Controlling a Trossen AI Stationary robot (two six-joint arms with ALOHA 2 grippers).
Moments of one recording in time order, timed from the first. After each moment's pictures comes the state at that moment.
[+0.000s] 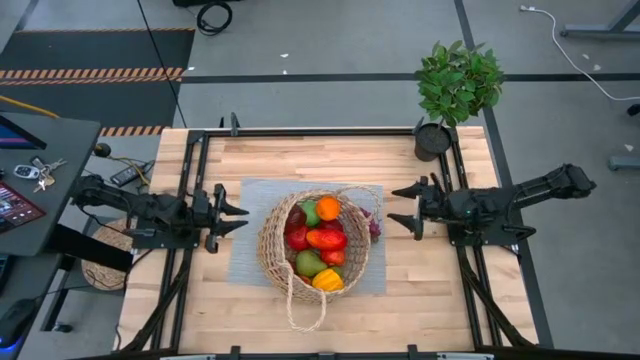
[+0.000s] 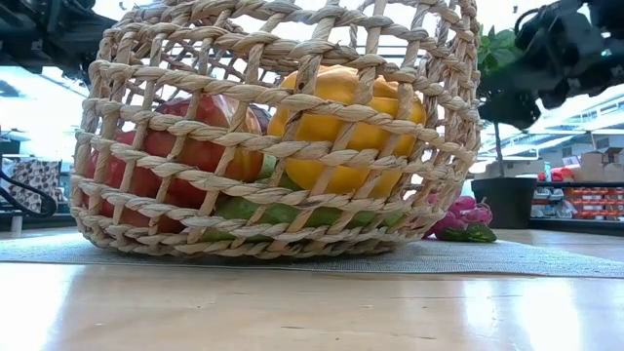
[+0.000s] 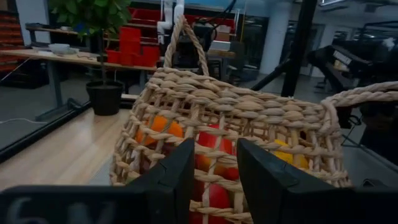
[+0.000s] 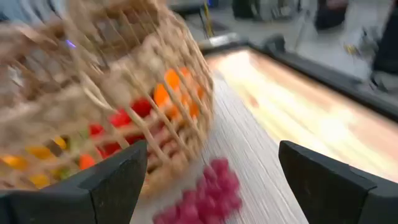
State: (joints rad) left arm -0.32 0.18 0.12 0.11 -0.34 -0.09; right arm 0.21 0.45 0.16 0.09 0.42 0.24
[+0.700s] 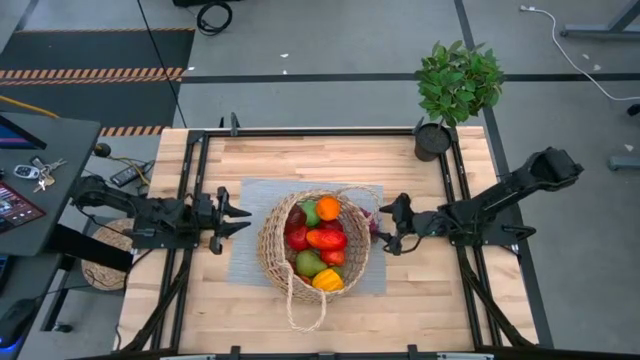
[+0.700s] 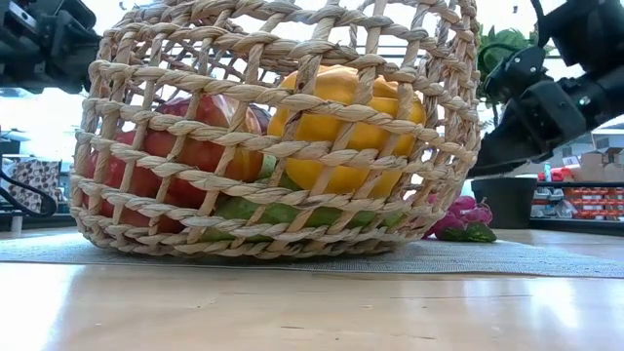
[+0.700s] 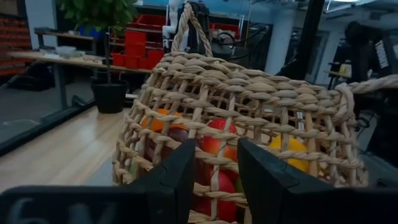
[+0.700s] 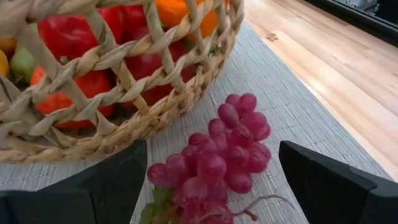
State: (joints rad) left arm -0.32 0.18 0.01 0.24 -0.36 -0.11; right arm 0.28 1.14 0.18 0.44 0.51 0.32
